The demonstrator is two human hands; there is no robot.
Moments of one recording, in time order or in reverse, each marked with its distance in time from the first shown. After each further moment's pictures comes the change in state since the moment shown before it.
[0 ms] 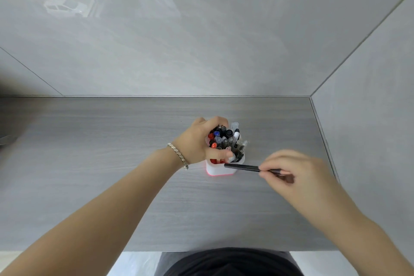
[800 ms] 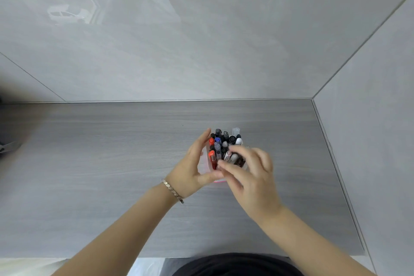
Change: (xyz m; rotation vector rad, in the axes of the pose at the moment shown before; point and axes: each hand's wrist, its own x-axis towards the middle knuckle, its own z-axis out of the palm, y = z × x) left_hand -0.044 -0.024 0.030 -0.246 0.110 -0.054; right_hand 0.026 0.032 0.103 -0.244 0.446 -0.352
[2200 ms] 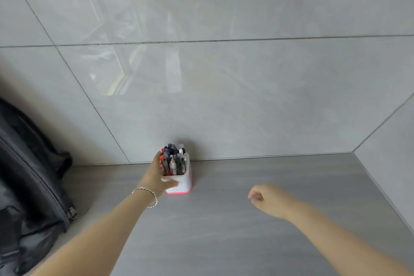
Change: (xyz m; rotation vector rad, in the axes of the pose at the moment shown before) left_hand -0.008 -0.087 -0.270 0.125 0.304 -0.410; right_hand 0.113 -0.077 0.080 0.009 -0.952 0.538
